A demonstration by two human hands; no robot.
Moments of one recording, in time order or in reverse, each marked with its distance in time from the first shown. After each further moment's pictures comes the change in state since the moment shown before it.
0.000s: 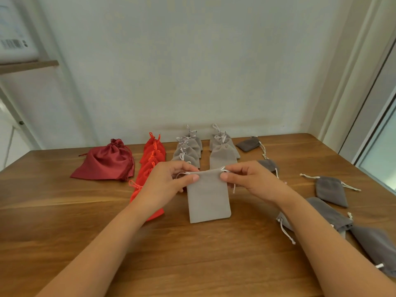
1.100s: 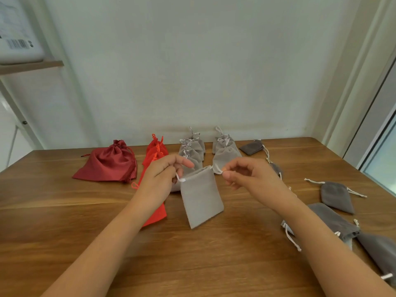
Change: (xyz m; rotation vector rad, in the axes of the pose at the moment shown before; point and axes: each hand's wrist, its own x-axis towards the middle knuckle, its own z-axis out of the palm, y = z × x) left_hand -0.003 0.011 -0.013 -0.045 0.127 0.023; right_hand -0.004 -0.018 0.012 -0.063 0.238 -0.032
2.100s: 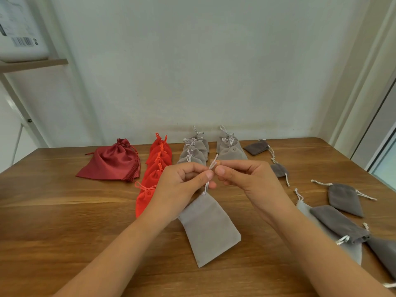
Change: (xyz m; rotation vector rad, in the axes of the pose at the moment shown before) left_hand -0.016 0.011 0.024 -0.232 -0.090 -0.021; right_hand -0.006 -0.021 0.024 0.435 0.067 0.012
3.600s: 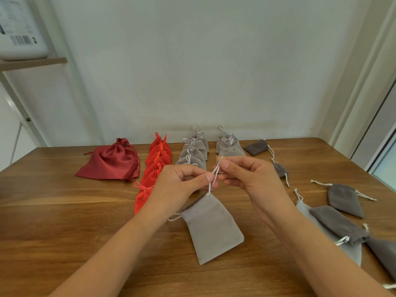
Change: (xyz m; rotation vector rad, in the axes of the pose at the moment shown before) left_hand 0.000 0.004 -0.002 -0.033 -0.001 -0.088; right_hand 0.001 0.001 0.001 0.143 0.076 0.077
